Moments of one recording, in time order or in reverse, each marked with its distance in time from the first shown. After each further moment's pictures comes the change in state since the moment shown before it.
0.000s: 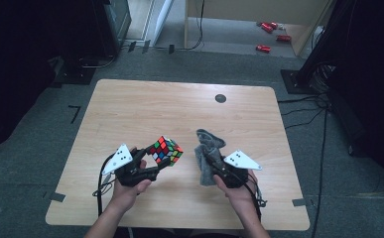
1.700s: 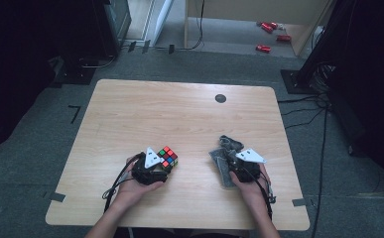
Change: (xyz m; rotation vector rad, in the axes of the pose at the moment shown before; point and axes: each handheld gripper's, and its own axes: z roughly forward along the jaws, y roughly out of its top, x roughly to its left) left arm 0.020 -0.058 0.052 0.546 0.261 0.170; right arm -0.058 -0.045 0.022 0.221 -0.195 0.012
